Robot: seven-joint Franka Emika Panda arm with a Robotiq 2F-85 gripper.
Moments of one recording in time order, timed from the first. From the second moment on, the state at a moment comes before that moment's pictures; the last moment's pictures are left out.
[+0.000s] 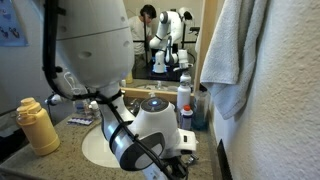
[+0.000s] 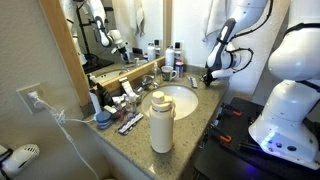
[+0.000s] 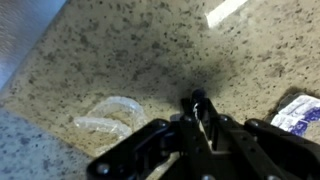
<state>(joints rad) -0.69 0.41 -0.03 -2.56 -0.05 3.26 0.01</state>
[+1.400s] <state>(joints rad) -0.42 -0.15 0.01 -2.77 -0.25 2.99 0.21</state>
